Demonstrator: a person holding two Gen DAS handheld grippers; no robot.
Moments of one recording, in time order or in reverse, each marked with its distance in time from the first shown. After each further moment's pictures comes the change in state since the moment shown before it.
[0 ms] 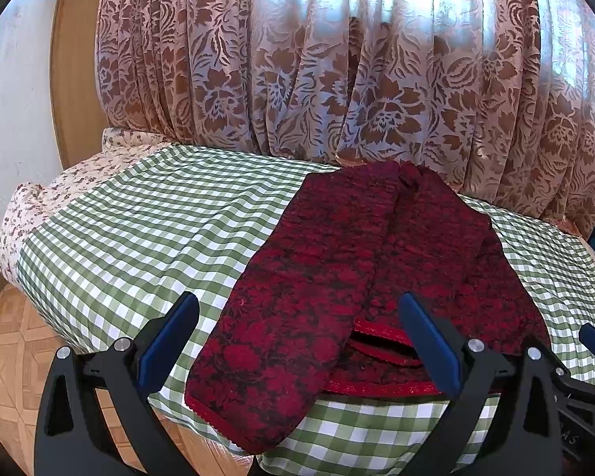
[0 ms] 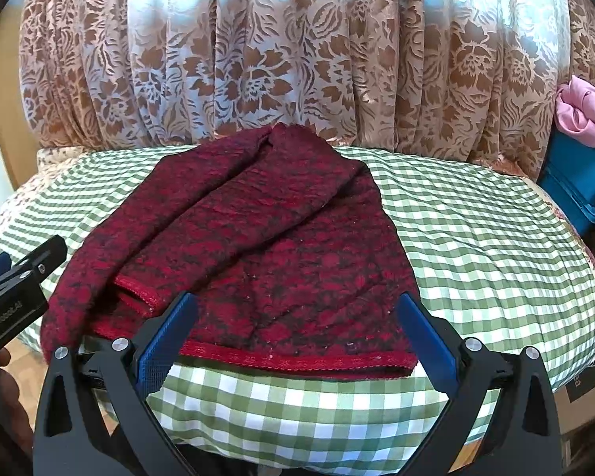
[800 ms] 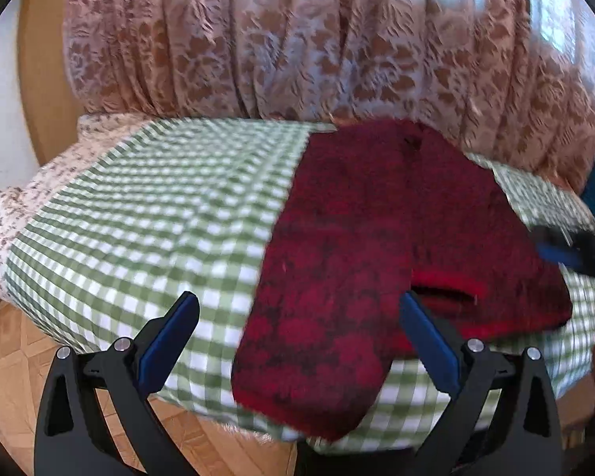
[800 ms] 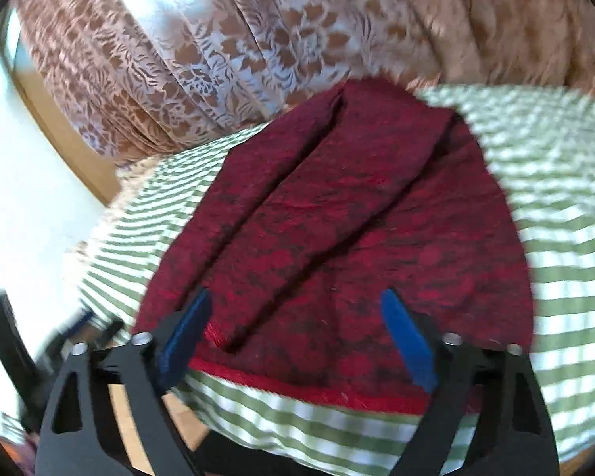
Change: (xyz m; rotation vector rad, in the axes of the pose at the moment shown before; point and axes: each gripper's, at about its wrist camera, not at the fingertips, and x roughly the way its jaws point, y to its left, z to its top) left arm 0.028 0.045 -0.015 0.112 0.143 -0.086; right arm 0.083 -0.022 0.039 0.212 0.238 0.510
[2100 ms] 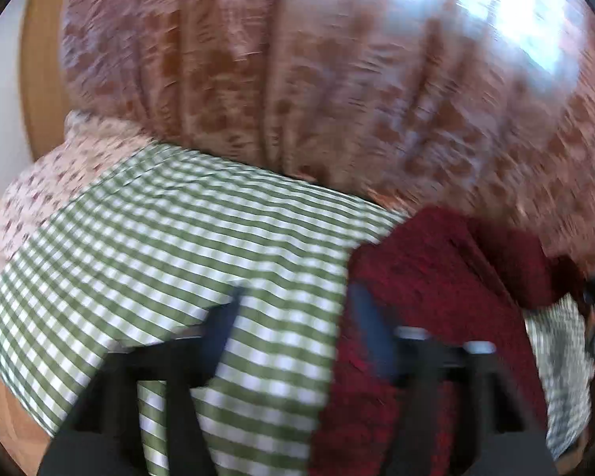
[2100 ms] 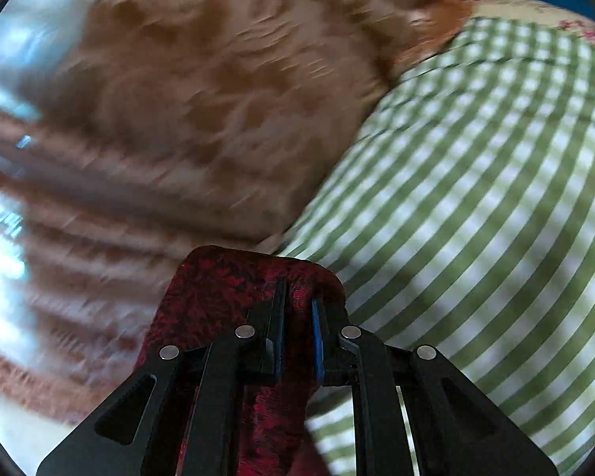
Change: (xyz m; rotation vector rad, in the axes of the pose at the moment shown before) left arm 0.085 0.075 0.158 -0.134 -0.049 -0.065; right arm -0.043 -0.318 0.195 0.742 -0.378 -0.218
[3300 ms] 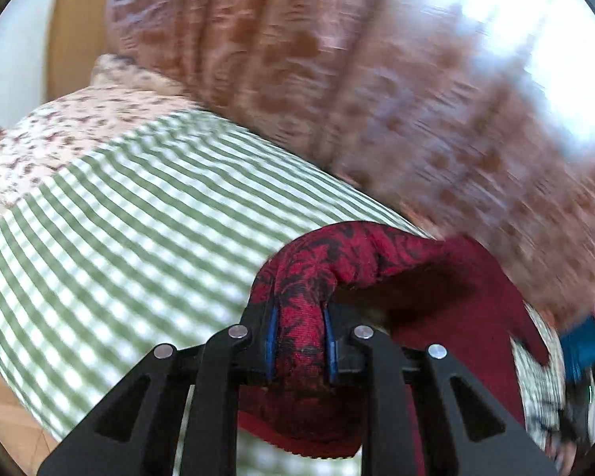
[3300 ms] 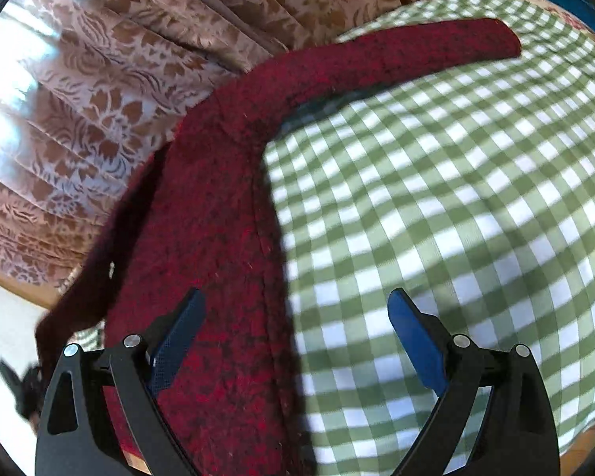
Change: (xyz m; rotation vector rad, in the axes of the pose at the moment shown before) left arm 0.001 0.138 0.017 -0.271 0.041 -0.023; right arm -0.086 -0.023 -0.197 -0.355 0.287 -0.077
